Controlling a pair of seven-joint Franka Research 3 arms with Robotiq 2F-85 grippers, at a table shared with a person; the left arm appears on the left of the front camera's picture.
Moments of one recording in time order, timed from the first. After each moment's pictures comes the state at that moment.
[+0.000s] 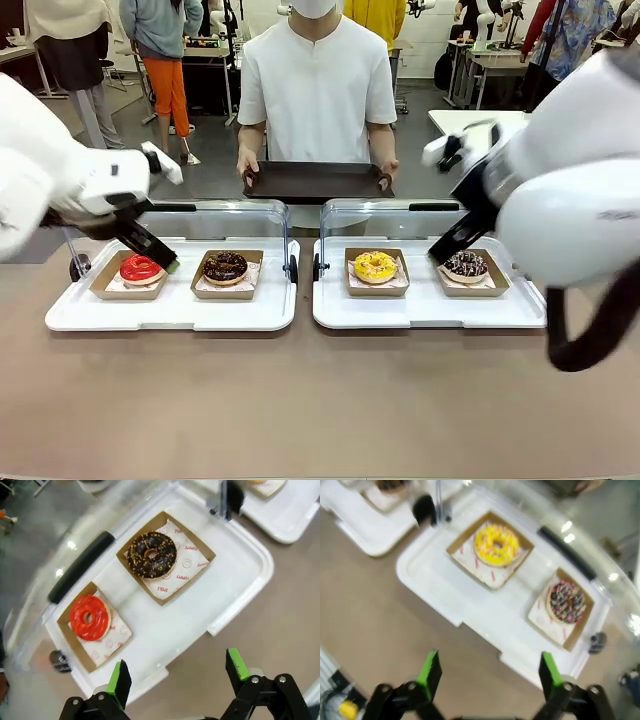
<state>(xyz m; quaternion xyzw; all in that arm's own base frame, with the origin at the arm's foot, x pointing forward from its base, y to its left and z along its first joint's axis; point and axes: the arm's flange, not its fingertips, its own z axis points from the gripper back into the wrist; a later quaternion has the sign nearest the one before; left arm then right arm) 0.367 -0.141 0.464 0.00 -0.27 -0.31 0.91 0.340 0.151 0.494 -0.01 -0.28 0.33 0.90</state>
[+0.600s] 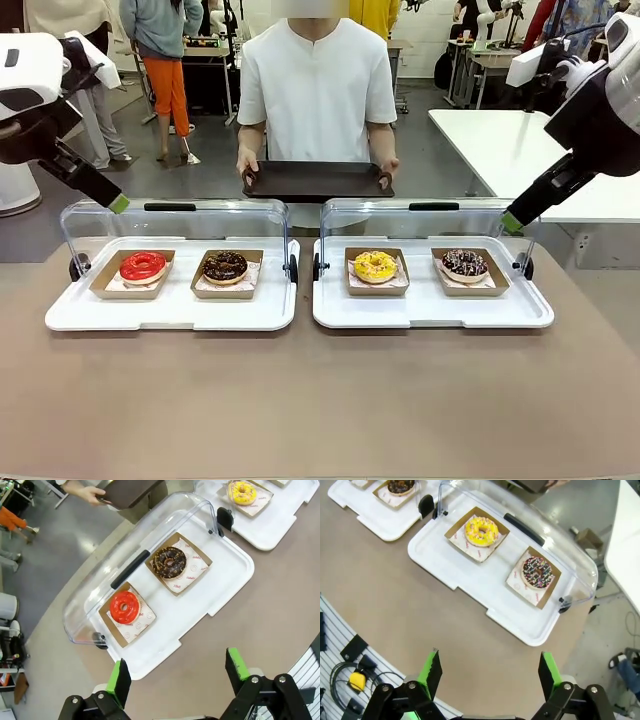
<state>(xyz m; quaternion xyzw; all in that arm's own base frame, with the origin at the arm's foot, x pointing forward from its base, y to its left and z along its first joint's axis) 0.300 -0.127 0.580 0.03 -0.31 -0.32 0.90 0.266 0.111 0.590 -0.04 -0.28 0.32 0.90</state>
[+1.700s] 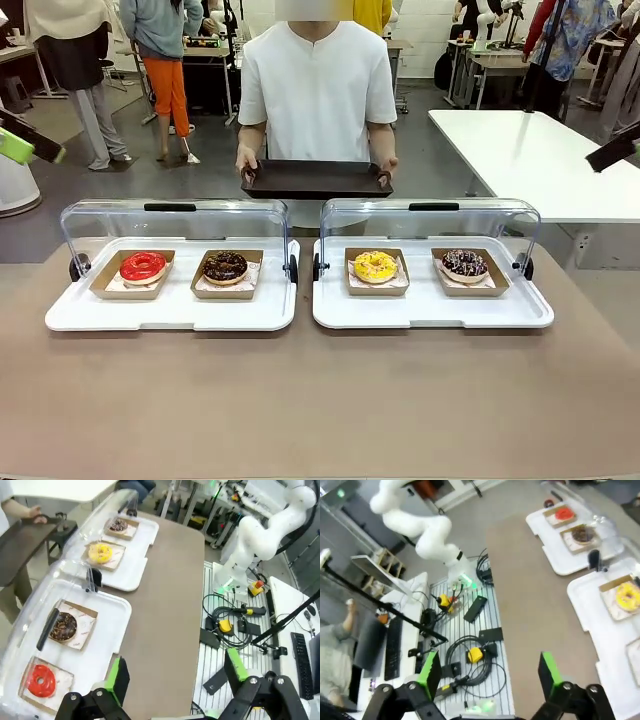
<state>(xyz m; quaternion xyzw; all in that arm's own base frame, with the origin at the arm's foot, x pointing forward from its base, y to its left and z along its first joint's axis) 0.372 0.022 0.609 -0.39 -0.25 -0.49 0.74 0.334 -0.057 0.617 0.44 -0.20 0.50 0.72</state>
